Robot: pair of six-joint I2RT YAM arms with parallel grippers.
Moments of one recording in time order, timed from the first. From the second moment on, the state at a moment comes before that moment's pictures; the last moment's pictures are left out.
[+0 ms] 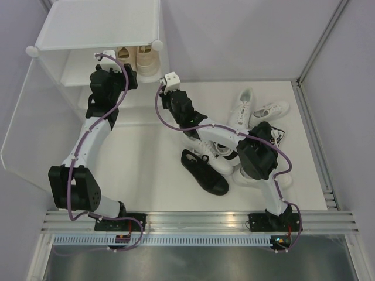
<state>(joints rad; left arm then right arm) -0.07 1.46 1.27 0.15 0.02 -0.06 0.84 2.15 1.71 0.43 0.39 0.01</state>
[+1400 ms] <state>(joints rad) -0.07 1.02 1.17 -0.18 0.06 -0.16 0.87 1.99 1.62 0.19 0.27 0.07</state>
